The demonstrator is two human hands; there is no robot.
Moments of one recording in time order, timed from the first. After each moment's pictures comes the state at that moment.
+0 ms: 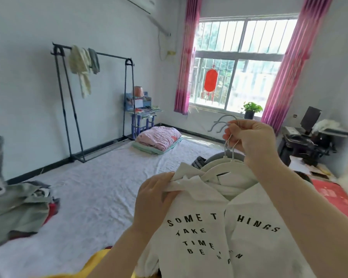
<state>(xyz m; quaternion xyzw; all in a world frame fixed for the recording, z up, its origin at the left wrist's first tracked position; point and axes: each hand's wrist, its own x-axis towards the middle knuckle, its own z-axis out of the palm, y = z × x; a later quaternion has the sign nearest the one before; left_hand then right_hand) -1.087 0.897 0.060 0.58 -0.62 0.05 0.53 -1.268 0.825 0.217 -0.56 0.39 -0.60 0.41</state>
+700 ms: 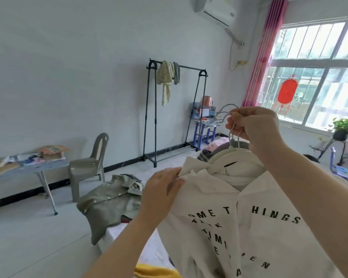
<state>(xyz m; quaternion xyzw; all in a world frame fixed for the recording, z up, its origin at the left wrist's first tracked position) -0.733 1.058 0.068 0.65 -0.54 0.11 0.52 -0.882 0.938 0.237 -0.64 0.33 -0.52 0.46</state>
